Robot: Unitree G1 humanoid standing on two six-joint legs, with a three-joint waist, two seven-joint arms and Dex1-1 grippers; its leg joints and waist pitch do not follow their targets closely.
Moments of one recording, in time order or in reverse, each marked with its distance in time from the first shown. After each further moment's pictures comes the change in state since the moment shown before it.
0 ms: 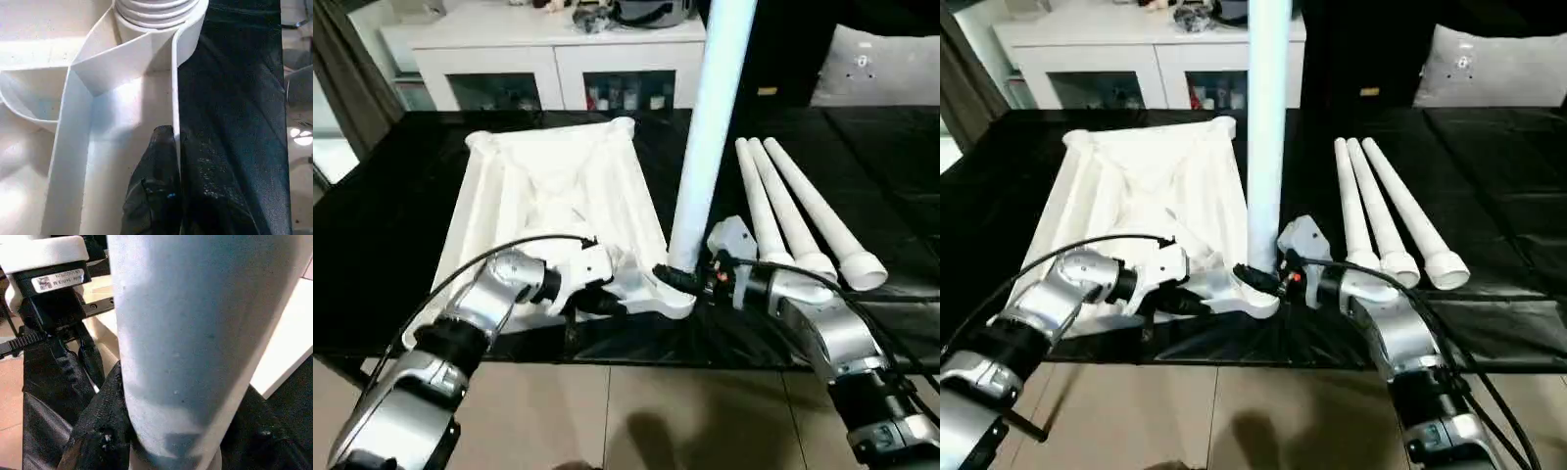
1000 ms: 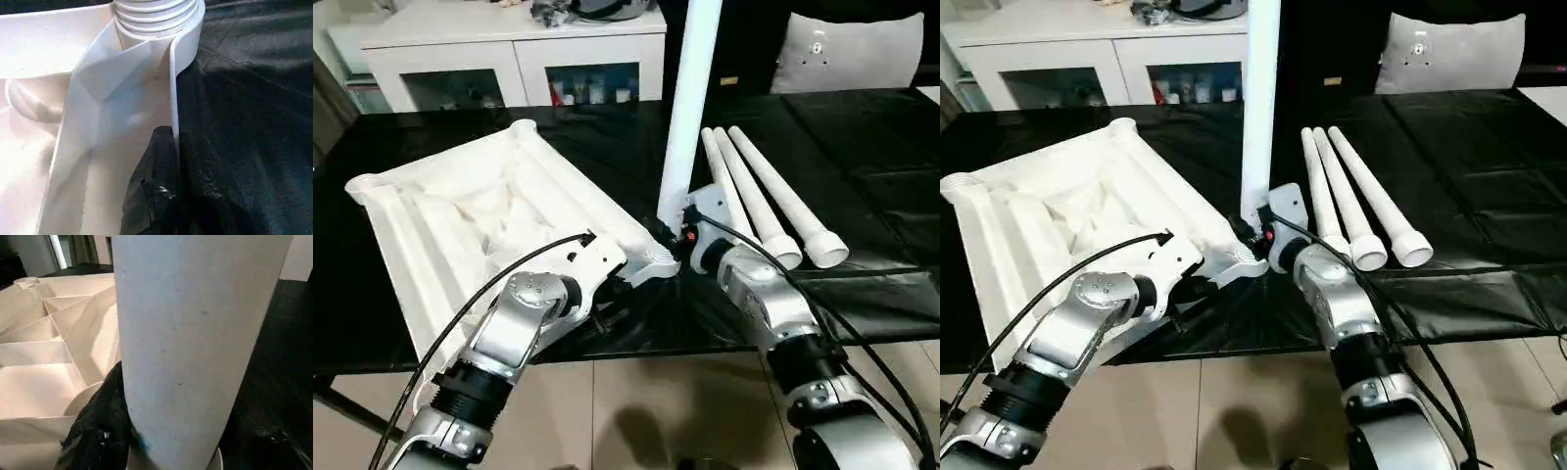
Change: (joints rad) left arm 0.242 -0.148 0.100 -0.537 0.065 0.555 0.463; right arm -0.178 0.251 -0.088 0.269 -0.050 -0.004 -0.460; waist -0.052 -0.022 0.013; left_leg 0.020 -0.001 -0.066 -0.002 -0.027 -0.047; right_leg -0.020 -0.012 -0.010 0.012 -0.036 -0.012
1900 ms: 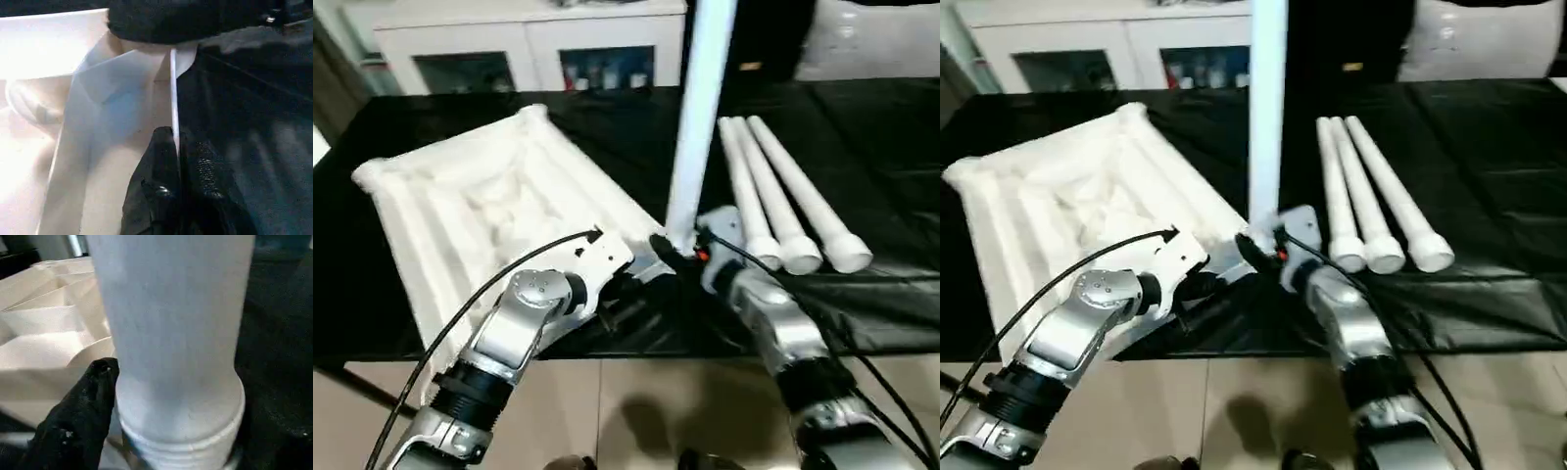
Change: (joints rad) left arm -0.021 0.027 -0.011 0.021 -0.040 -0.109 -0.032; right arm 0.135 -0.058 -0.031 -0.045 0.010 -0.108 0.102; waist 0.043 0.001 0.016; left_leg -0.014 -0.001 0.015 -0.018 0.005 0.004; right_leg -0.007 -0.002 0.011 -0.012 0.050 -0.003
